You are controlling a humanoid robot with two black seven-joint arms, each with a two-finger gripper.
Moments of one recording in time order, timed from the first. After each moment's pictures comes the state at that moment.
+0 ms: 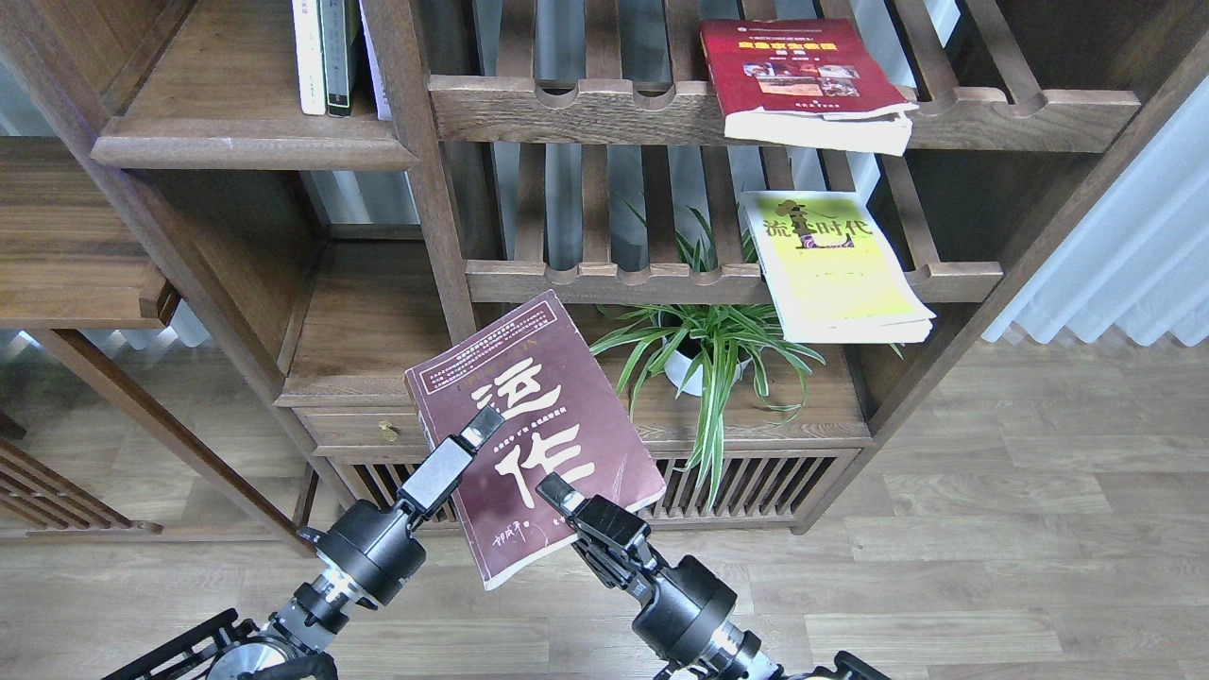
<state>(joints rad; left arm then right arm) -0.11 0.27 -0.63 -1.31 -0.06 -0.49 -0.26 -0.09 -0.02 0.73 1.30 0.15 0.58 -0.05</state>
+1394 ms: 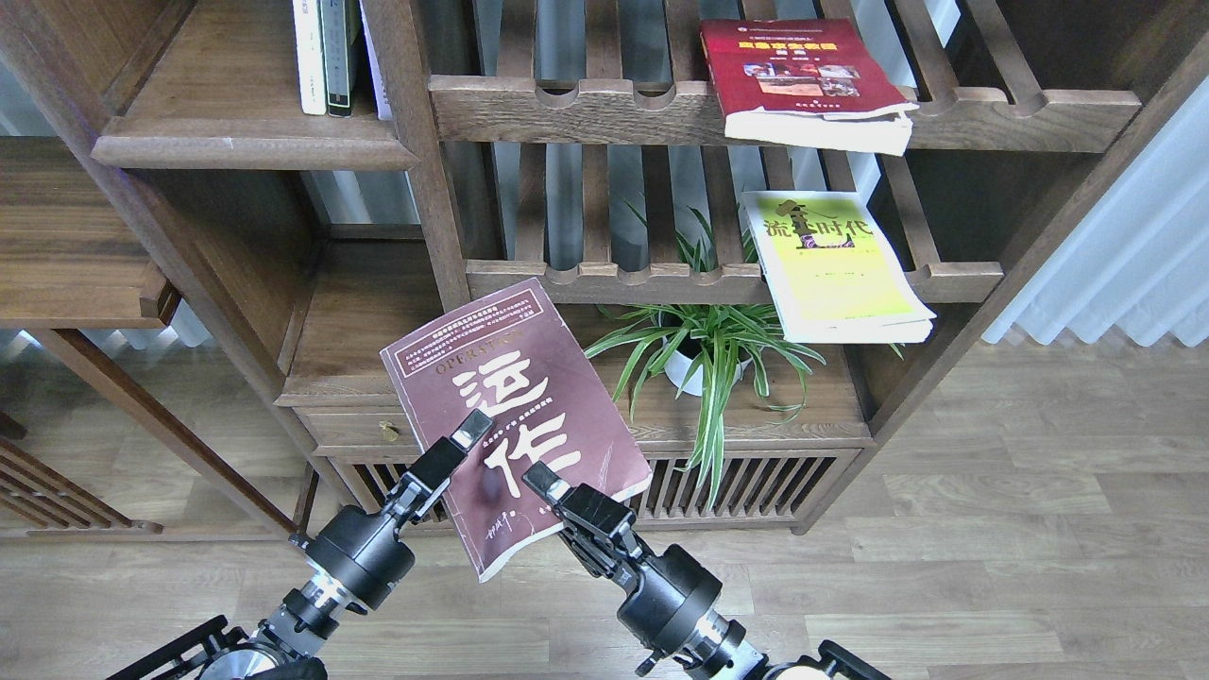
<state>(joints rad) -0.09 0.30 -0.64 -1.29 -0.06 -0.49 -0.26 -0.06 0.01 0.74 1.30 0.15 0.58 -0.04</state>
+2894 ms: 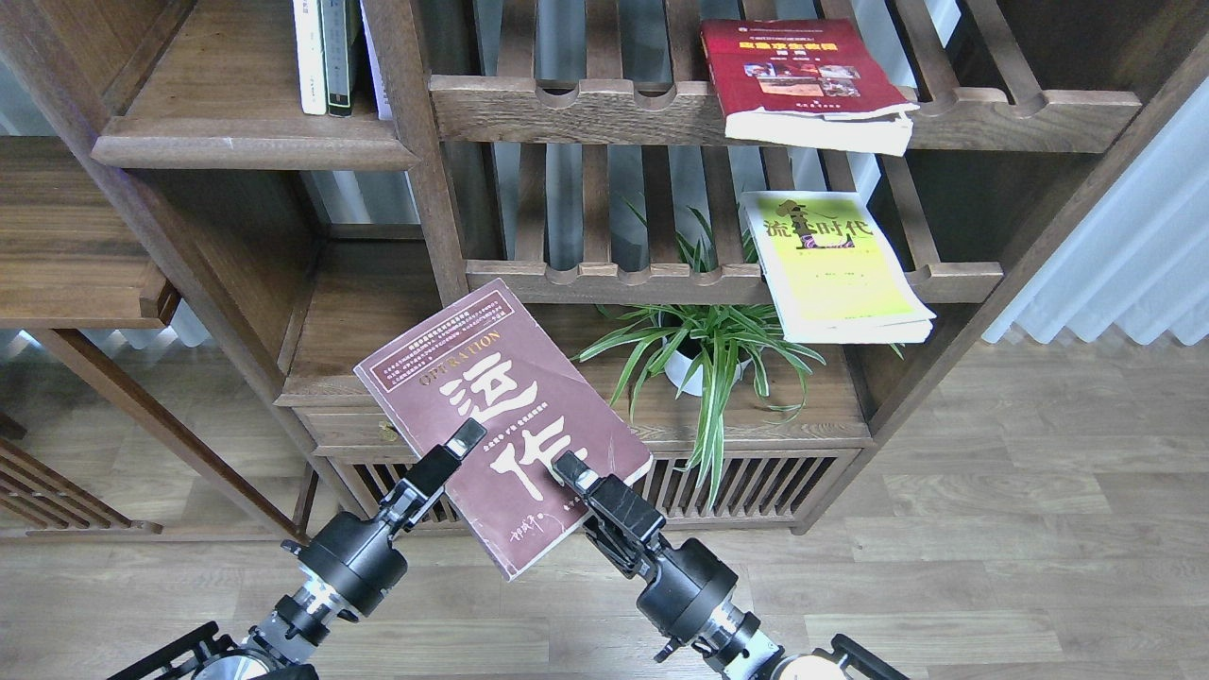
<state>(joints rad) -0.08 0.45 -0.74 -1.38 0.01 -0.49 -0.08 -0.04 0.01 0.84 1.21 0.10 0.58 -0.04</state>
